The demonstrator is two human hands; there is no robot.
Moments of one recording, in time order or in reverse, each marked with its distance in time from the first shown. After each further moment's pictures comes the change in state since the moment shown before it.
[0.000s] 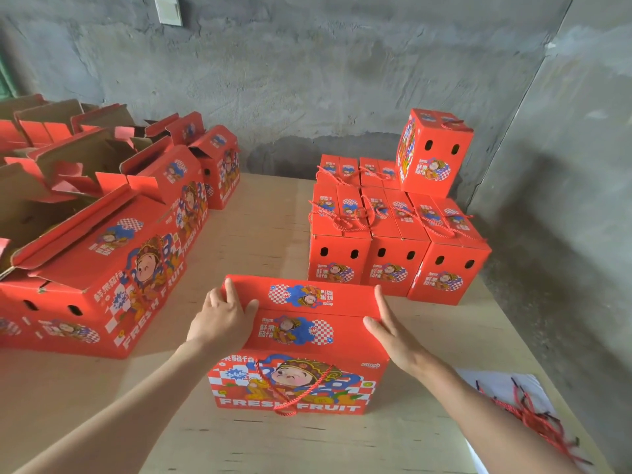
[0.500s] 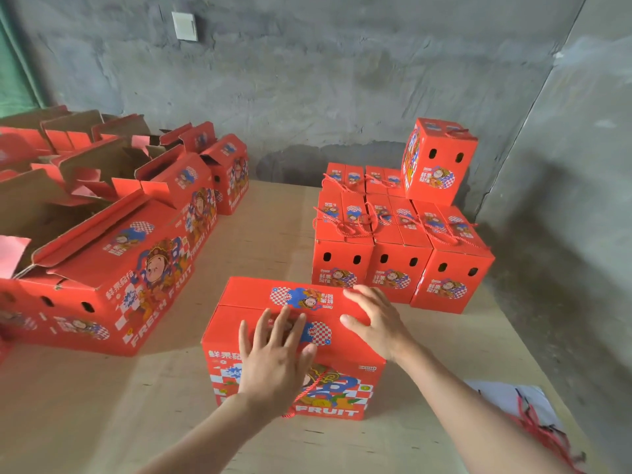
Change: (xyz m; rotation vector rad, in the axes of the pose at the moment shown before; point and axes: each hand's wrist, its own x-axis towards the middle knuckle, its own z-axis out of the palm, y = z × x) left_hand -0.080 0.049 0.040 0.172 0.113 0.305; right_hand 0.024 -0.017 0.002 -0.474 0.219 -0.249
